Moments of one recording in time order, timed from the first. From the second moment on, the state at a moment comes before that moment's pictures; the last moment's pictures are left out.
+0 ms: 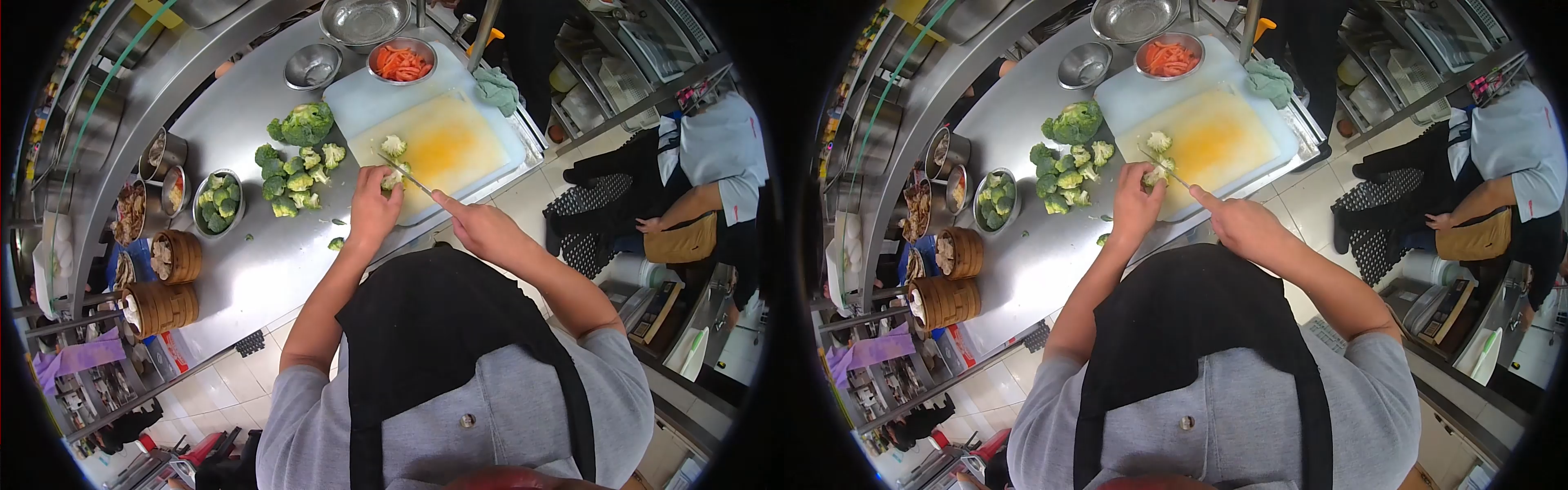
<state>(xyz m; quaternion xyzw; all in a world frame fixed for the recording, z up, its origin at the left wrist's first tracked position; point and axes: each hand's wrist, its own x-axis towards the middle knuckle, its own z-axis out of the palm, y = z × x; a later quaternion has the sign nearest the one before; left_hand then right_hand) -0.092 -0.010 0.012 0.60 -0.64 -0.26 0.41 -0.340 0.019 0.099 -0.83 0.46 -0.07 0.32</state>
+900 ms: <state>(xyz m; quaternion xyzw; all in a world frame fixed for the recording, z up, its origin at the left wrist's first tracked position) -0.095 -0.025 0.009 0.60 -0.72 -0.11 0.33 -0.329 -0.049 0.055 -0.80 0.41 -0.31 0.31</state>
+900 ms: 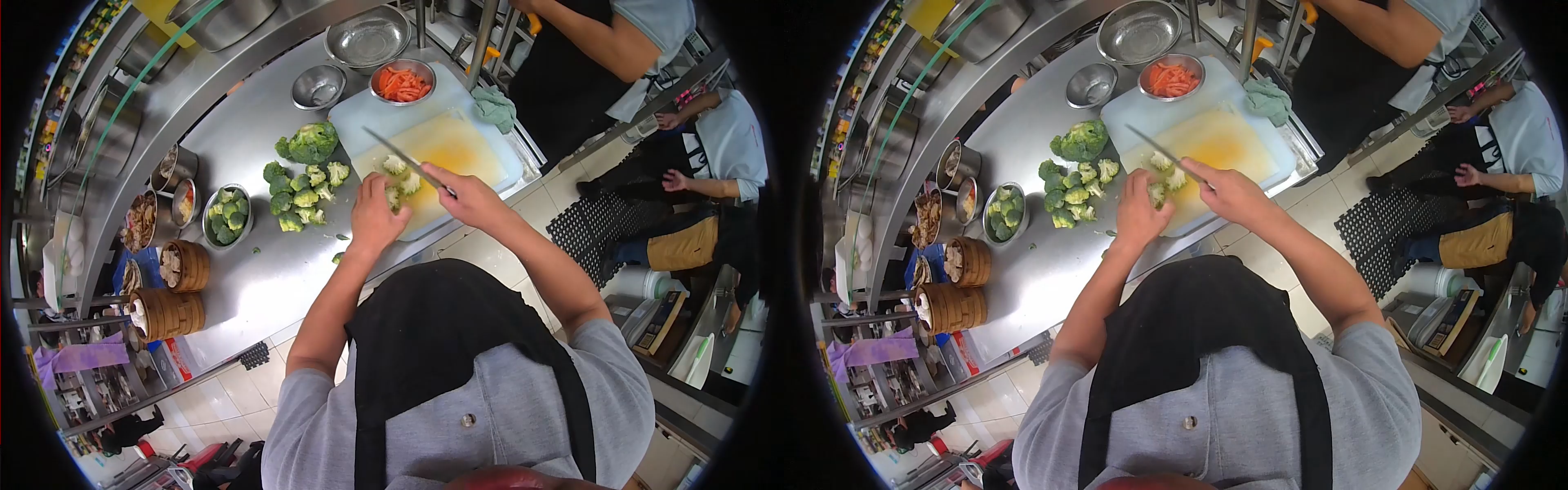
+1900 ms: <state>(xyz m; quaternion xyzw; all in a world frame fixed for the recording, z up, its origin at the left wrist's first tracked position) 0.035 -0.127 0.018 0.77 -0.44 -0.15 0.43 -0.339 -0.051 0.020 -0.58 0.57 -0.29 0.51</state>
